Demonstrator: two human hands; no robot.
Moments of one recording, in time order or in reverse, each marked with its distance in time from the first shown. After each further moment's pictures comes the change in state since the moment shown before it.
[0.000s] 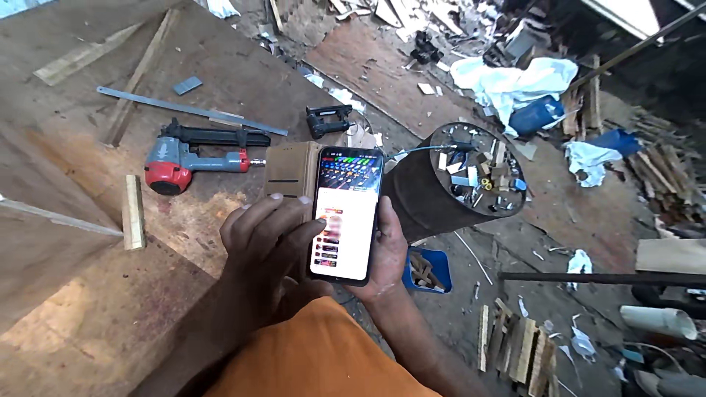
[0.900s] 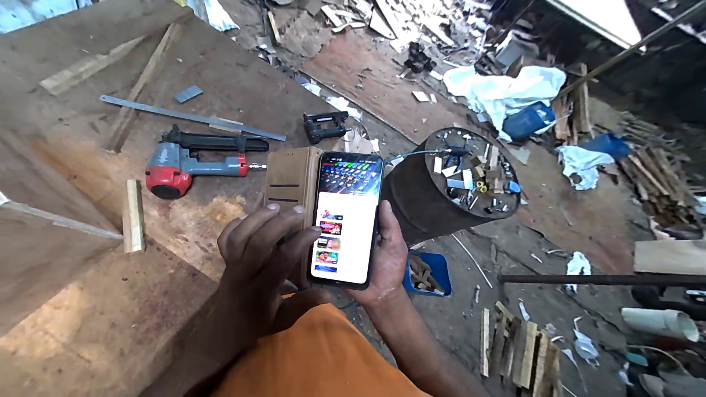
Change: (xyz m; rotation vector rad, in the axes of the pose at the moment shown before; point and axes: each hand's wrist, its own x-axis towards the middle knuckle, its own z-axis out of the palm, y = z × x) left_hand -0.012 0.017 -0.006 -0.022 0.038 -0.017; right_hand -0.015 0.002 0.006 -0.051 0.028 -0.017
